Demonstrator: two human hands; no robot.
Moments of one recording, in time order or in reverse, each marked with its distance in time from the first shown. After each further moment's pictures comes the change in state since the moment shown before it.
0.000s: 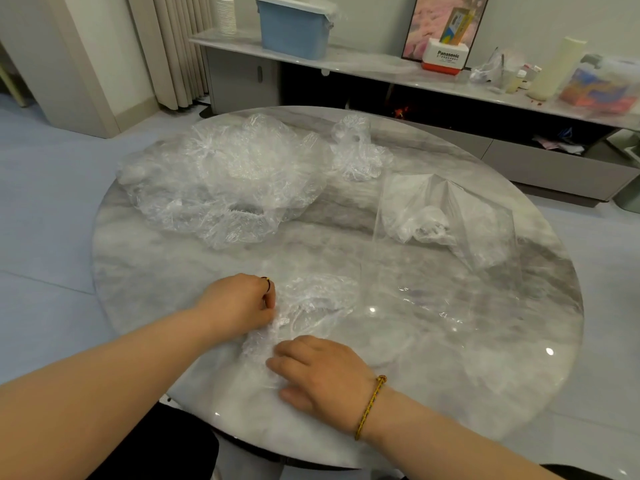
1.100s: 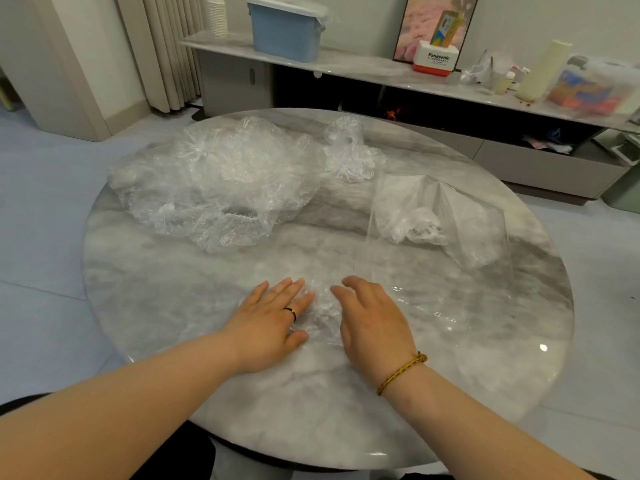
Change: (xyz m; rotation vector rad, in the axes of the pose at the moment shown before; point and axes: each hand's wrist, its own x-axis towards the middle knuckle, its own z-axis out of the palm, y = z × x) left_hand -0.004 0.026 0.028 0.174 -0.125 0.150; right_hand 0.000 0.025 -0.046 -0.179 0.116 0.581
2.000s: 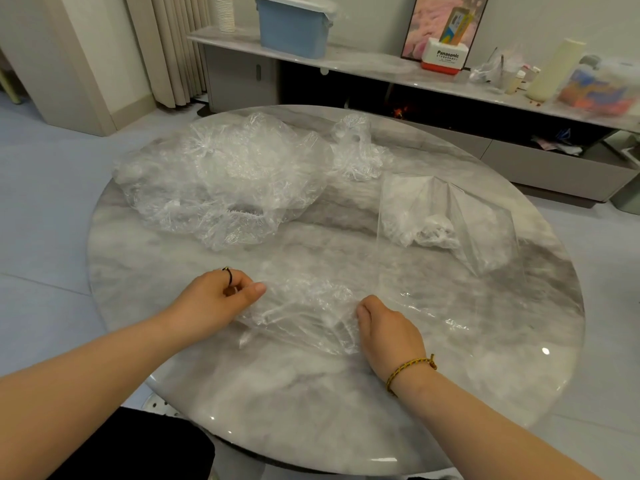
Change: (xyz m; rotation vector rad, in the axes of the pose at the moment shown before) left_hand -0.026 -0.043 -0.023 -0.878 0.365 -0.320; right_hand -0.001 0.014 0.007 0.115 -0.440 0.389
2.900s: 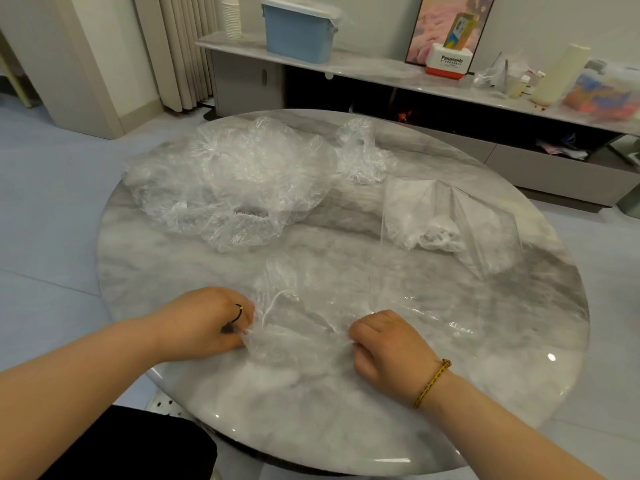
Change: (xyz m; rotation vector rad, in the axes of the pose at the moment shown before) left_hand 0.001 -0.035 -0.019 0.562 -0.307 0.512; right_hand 0.002 0.025 0.015 -0.153 0.404 -0.762
